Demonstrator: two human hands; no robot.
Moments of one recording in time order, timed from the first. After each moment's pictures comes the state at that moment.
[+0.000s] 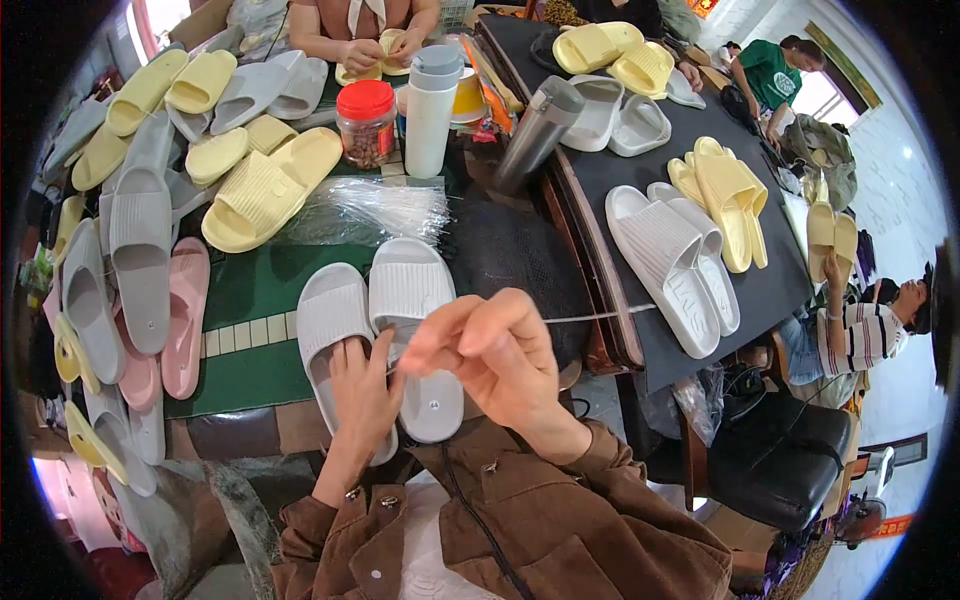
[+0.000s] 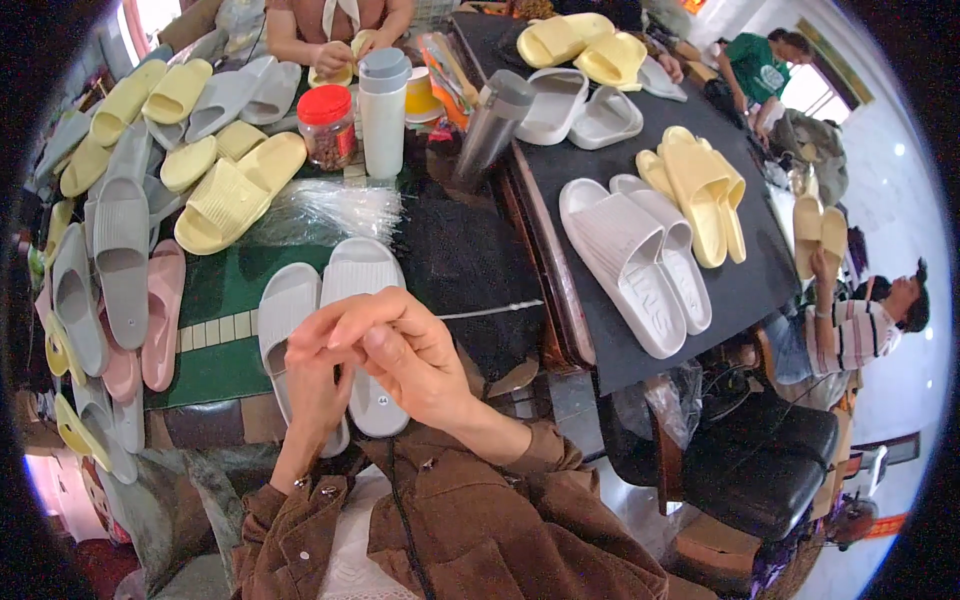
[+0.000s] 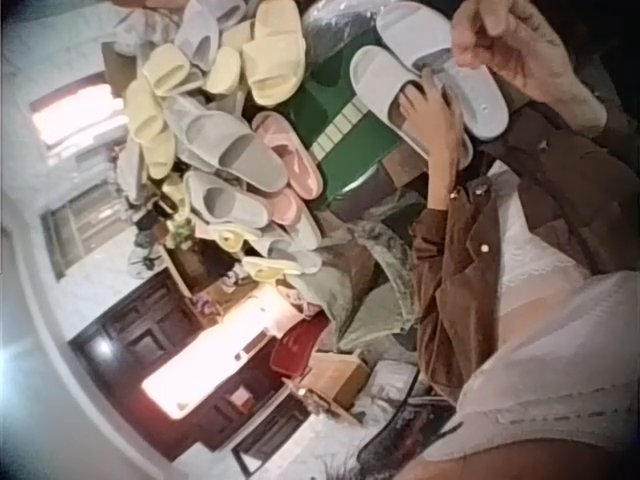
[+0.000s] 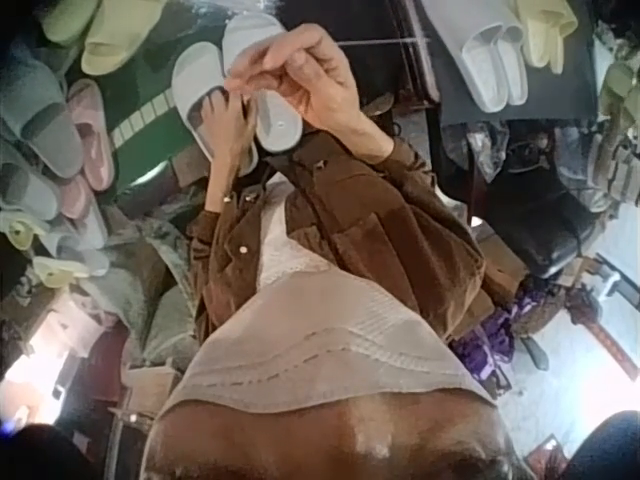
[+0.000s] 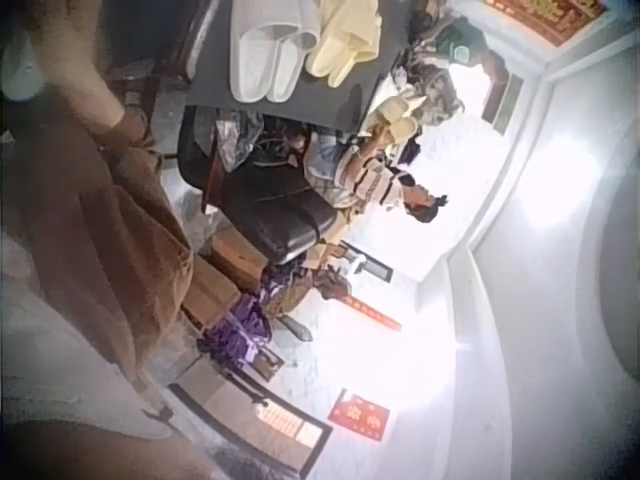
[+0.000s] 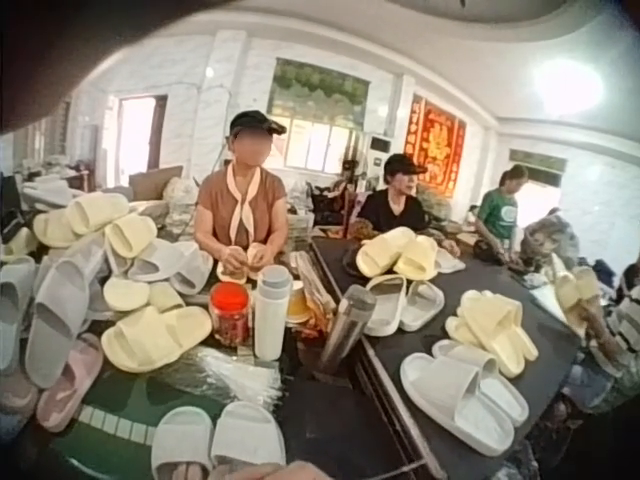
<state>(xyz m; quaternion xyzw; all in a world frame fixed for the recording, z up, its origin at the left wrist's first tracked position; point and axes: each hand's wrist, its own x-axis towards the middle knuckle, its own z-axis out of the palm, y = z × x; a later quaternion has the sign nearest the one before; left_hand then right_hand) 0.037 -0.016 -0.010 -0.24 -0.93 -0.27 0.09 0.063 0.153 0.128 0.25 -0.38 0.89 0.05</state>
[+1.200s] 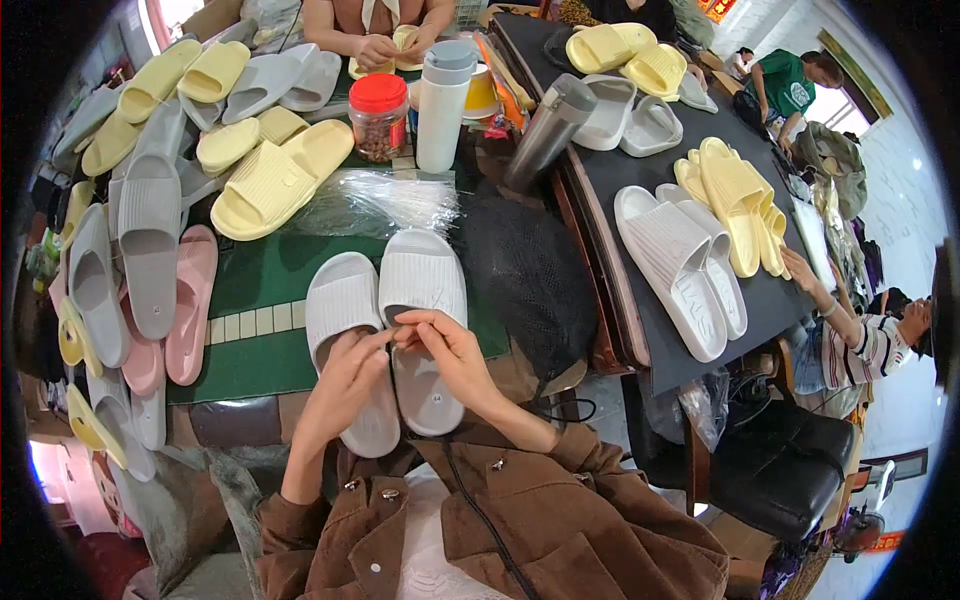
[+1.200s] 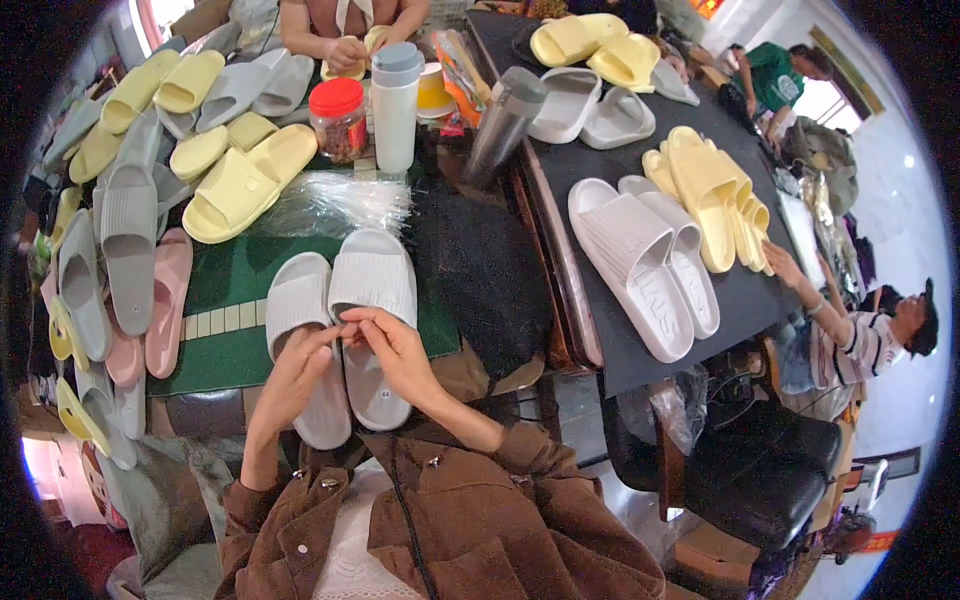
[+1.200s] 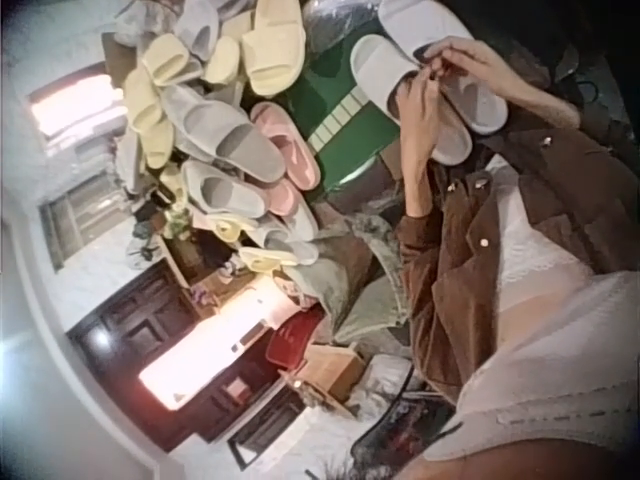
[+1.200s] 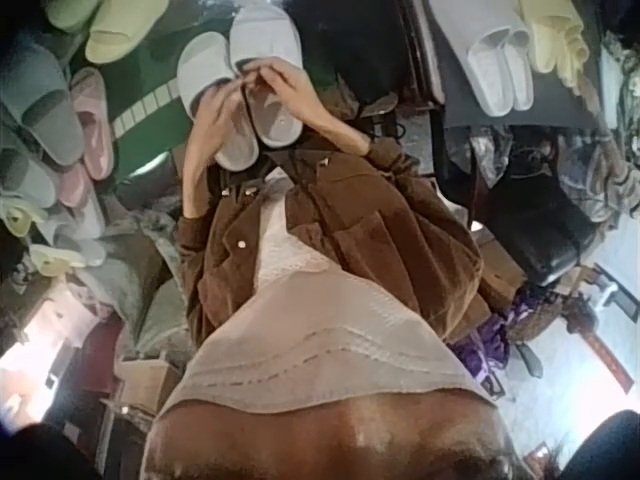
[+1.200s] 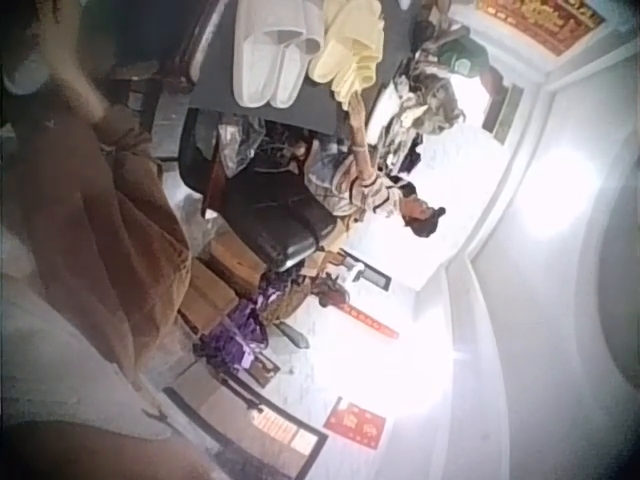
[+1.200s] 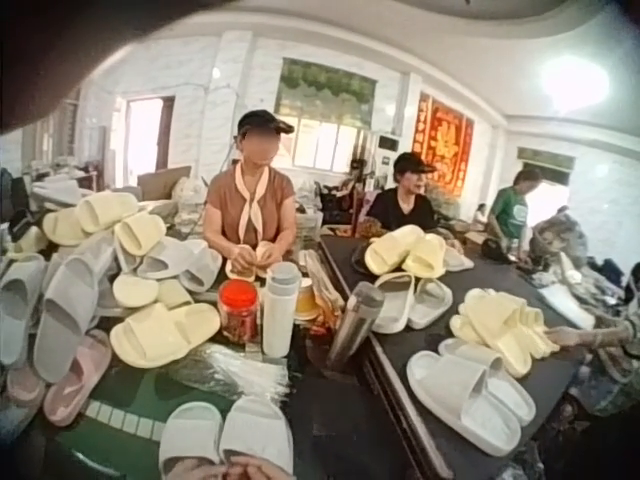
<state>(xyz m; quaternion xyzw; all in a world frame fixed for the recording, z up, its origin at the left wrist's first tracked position) 0.027 -0.048 0.033 -0.26 -0.81 -0.52 -0.11 0.048 0.138 0.001 0.06 -0.60 0.80 0.01</state>
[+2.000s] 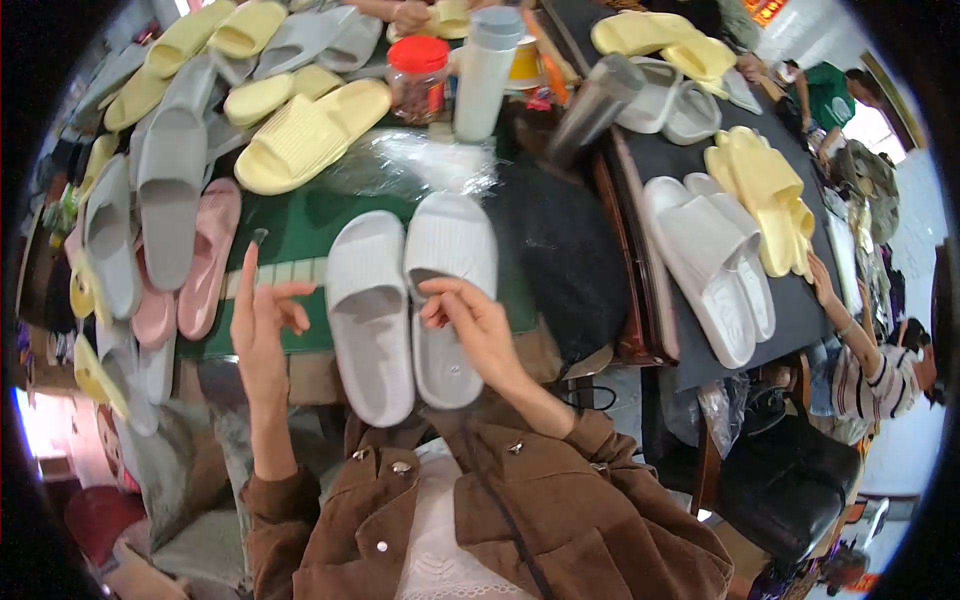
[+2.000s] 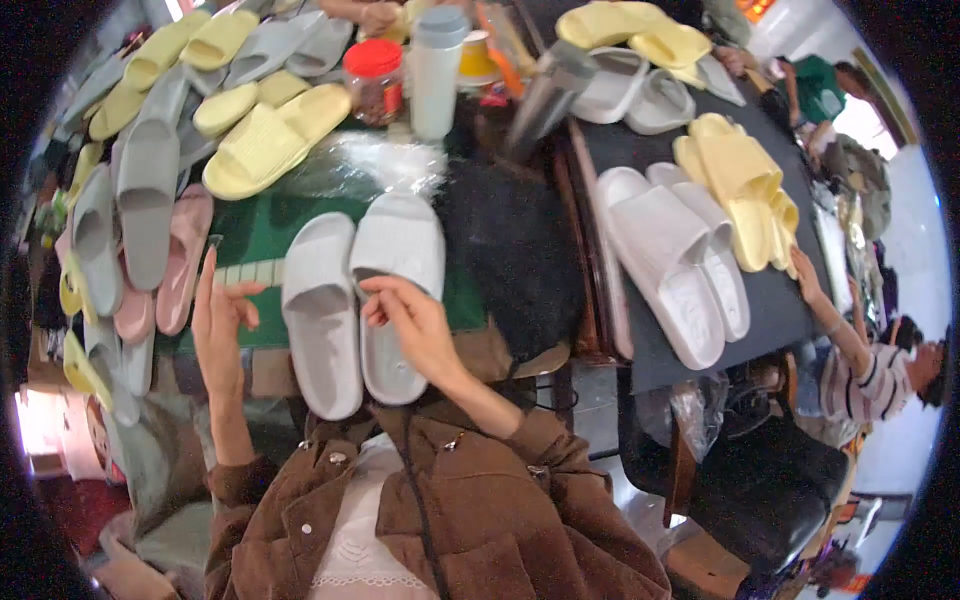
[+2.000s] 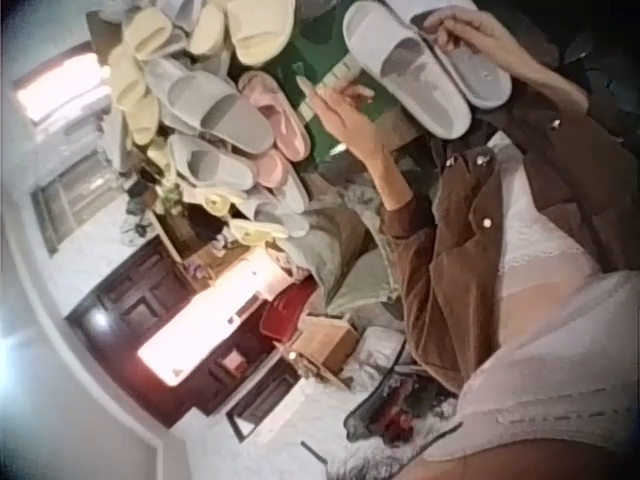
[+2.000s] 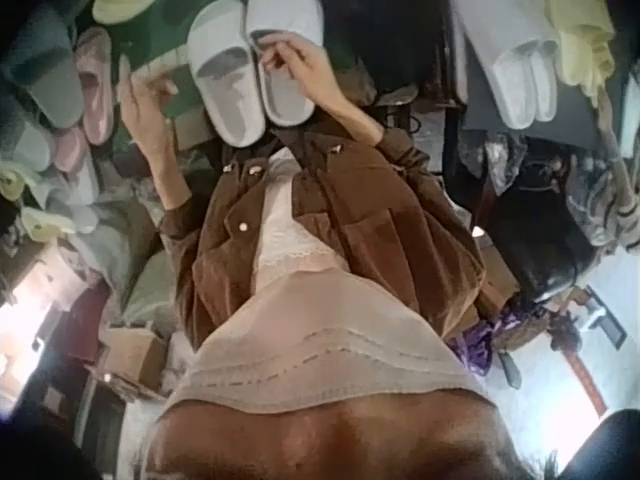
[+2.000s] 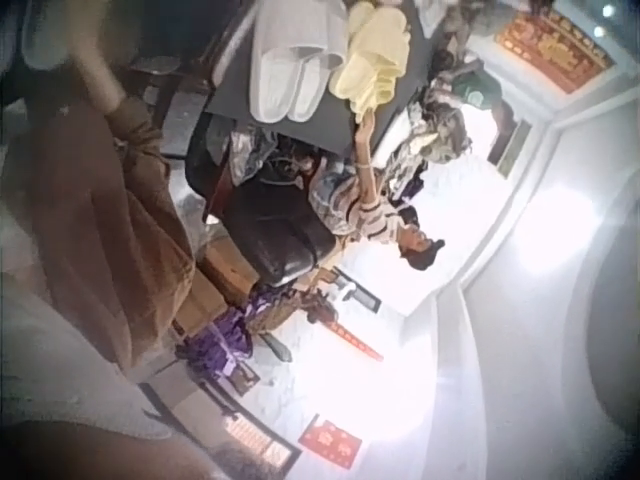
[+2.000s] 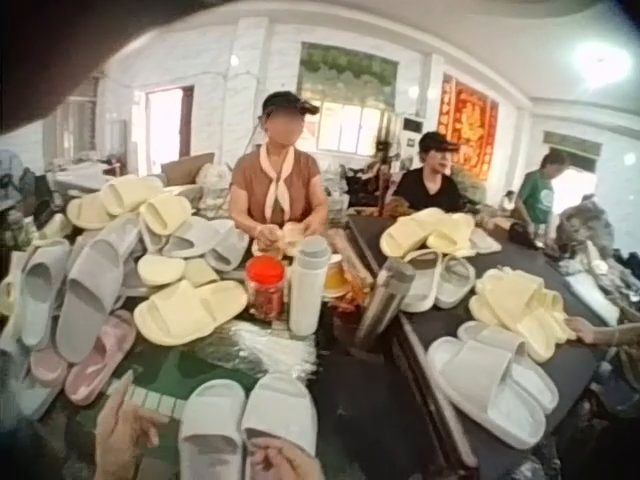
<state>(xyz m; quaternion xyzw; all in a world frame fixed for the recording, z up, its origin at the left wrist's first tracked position) 0.025 -0.098 0.065 -0.03 -0.74 -0.67 0.09 0.052 0.138 0.007 0.06 -0.60 0.79 -0.01</state>
